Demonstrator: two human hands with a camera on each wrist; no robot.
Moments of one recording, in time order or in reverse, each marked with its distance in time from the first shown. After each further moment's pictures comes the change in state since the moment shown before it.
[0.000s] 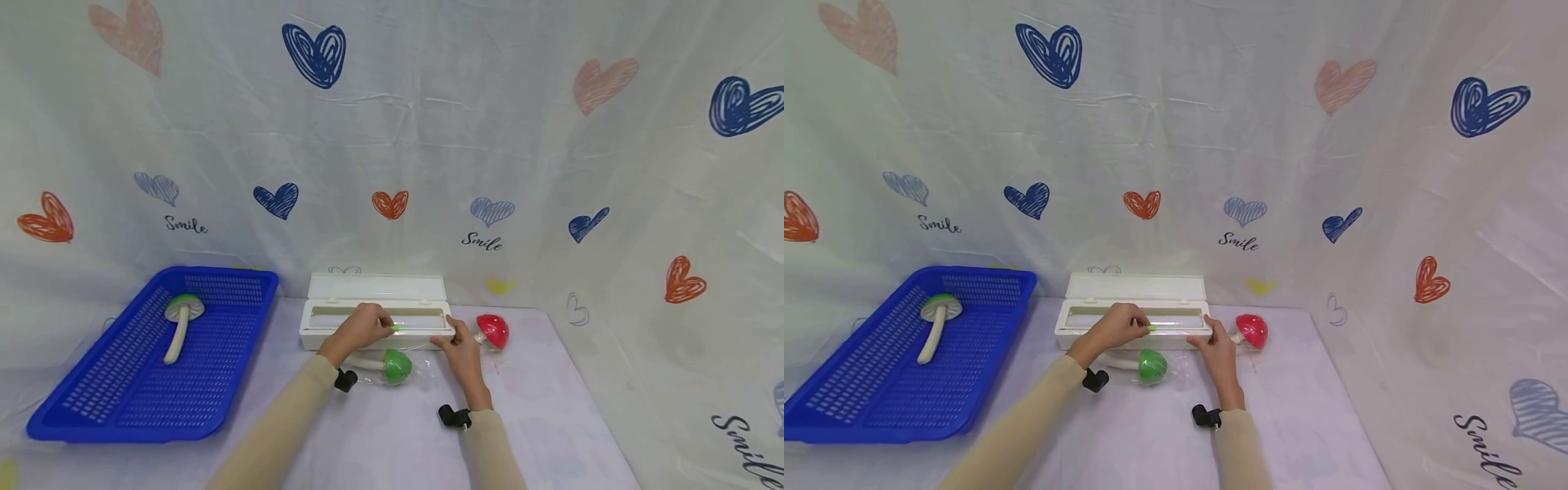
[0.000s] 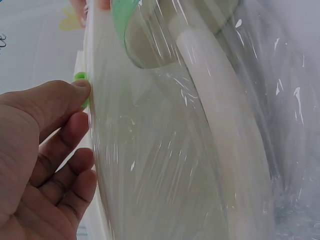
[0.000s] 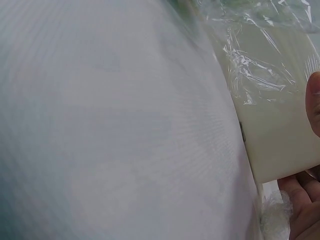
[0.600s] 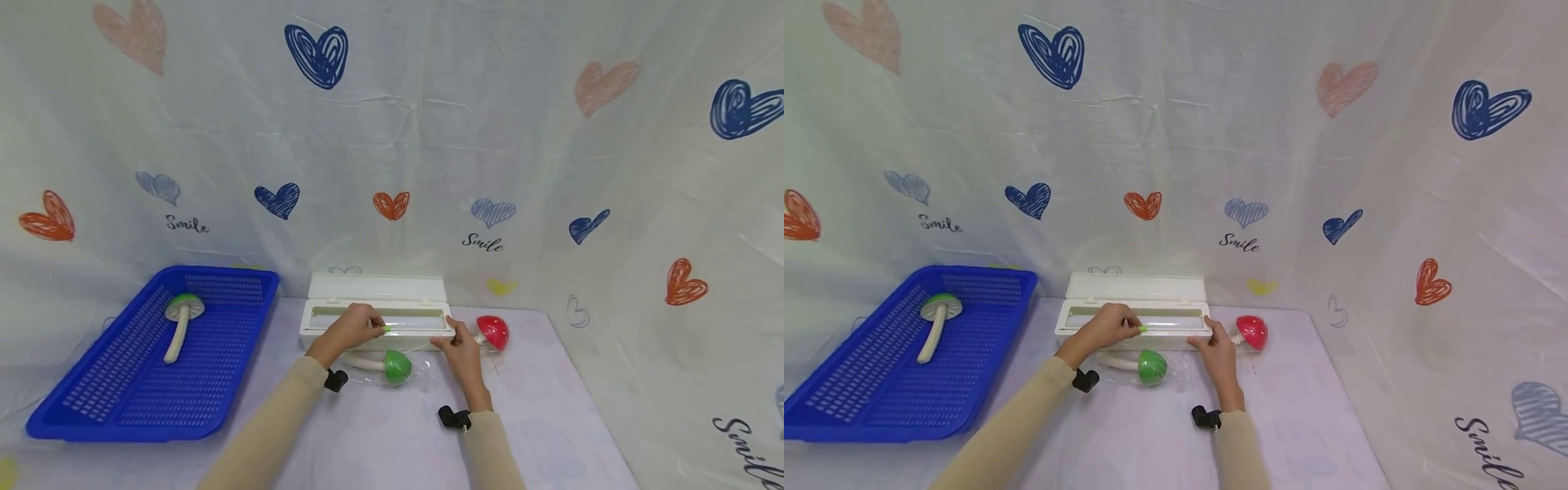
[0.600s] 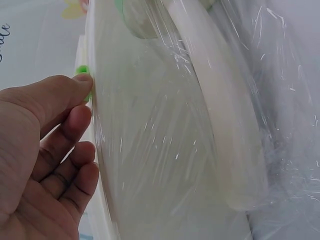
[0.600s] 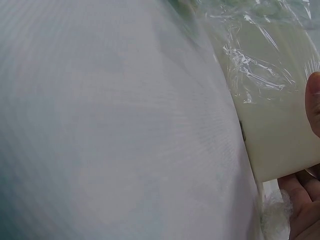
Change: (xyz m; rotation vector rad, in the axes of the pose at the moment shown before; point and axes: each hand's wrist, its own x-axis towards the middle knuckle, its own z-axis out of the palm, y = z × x) left_hand -0.007 -0.017 -0.008 0.039 -0.001 0.027; right_hand 0.001 0.003 0.000 0.051 -0.016 0.004
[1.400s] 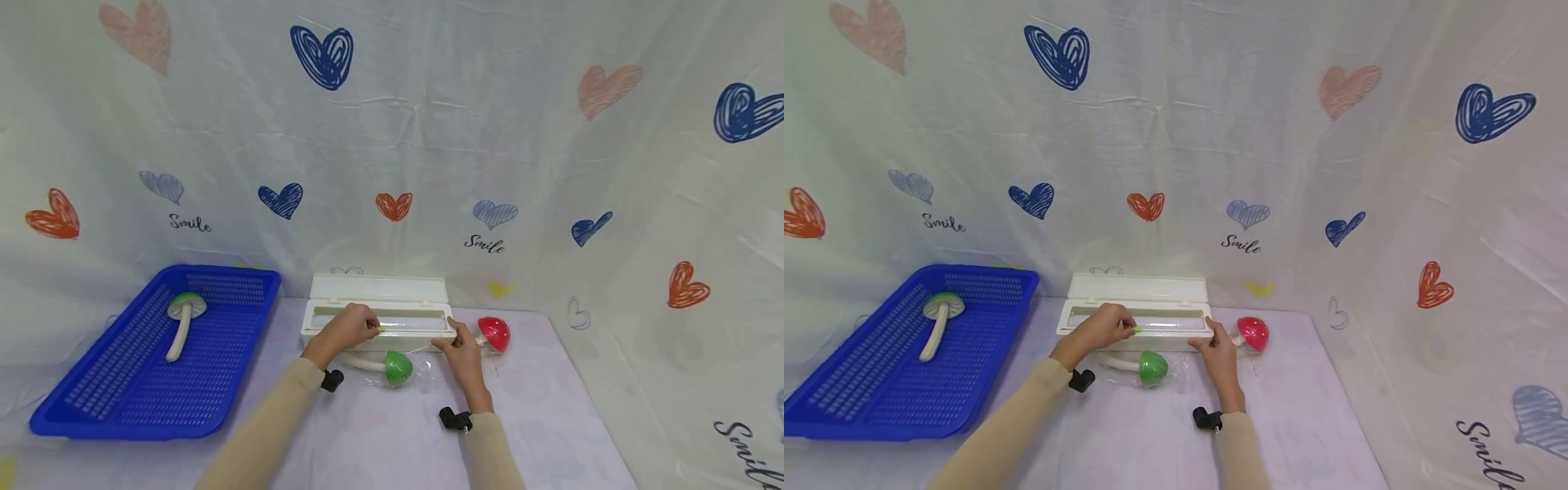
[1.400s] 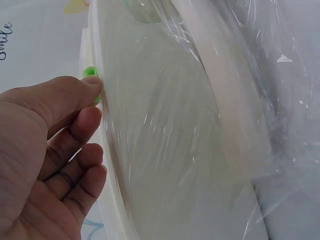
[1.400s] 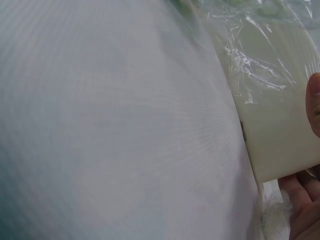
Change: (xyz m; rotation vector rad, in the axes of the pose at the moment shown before) left_hand -0.011 -0.001 -0.013 0.017 -0.040 -0.043; right_hand -0.001 -0.001 0.002 -0.022 -0.002 0.016
